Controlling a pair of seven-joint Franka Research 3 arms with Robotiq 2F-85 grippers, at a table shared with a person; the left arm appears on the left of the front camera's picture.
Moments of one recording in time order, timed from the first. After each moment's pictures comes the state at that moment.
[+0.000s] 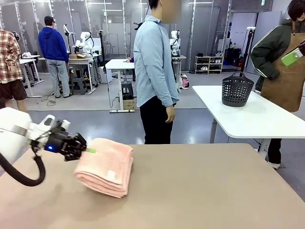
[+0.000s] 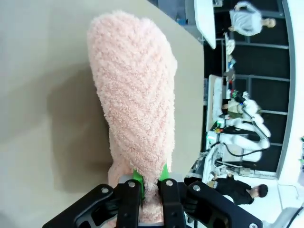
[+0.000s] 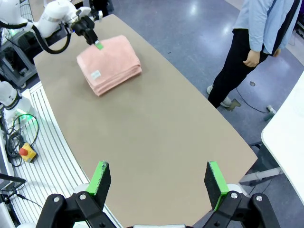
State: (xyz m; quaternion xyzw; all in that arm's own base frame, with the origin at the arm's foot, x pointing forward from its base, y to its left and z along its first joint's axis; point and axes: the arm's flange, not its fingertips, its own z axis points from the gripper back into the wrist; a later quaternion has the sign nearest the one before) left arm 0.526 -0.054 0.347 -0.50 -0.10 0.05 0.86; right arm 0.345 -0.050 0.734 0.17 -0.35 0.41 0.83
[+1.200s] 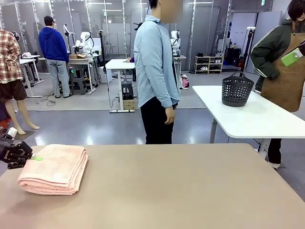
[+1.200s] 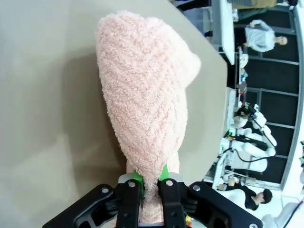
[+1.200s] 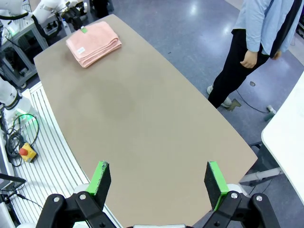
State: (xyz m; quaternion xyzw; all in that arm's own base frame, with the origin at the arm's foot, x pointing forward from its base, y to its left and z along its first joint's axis) left arm 0.520 0.158 0.308 -0.46 -0.09 0.08 0.88; right arm 0.345 -0.050 0.734 0.17 -0.35 0.41 0.83
